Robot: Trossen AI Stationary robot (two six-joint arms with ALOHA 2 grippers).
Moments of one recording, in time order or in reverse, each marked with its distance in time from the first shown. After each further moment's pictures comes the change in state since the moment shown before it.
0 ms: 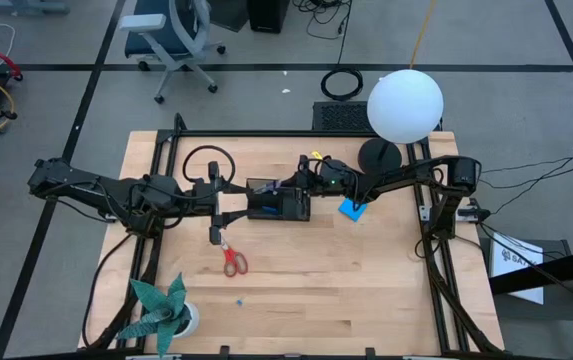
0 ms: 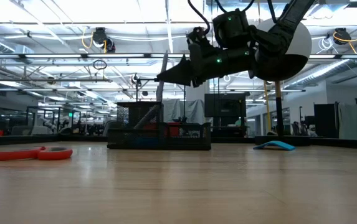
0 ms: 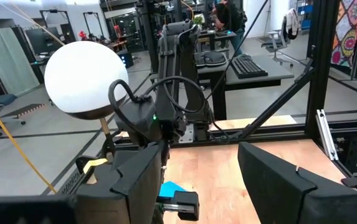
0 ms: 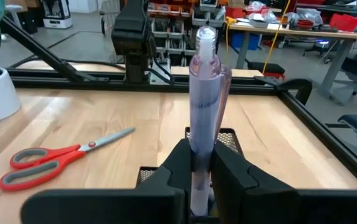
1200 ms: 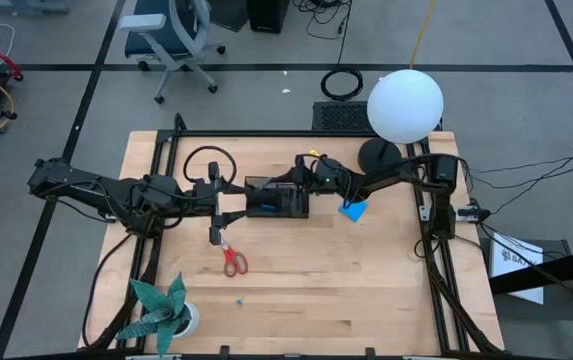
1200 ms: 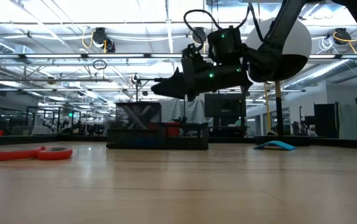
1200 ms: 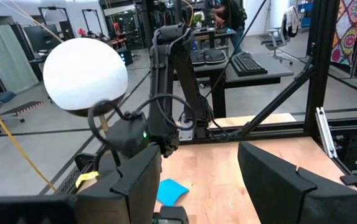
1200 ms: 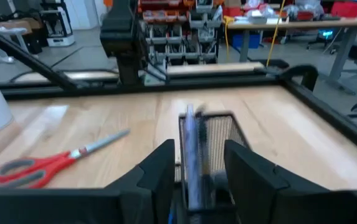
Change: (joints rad) left arm 0.000 0.000 0.000 -0.010 0.000 -0.006; right arm -0.041 0.138 0.032 0.145 -0.051 0.094
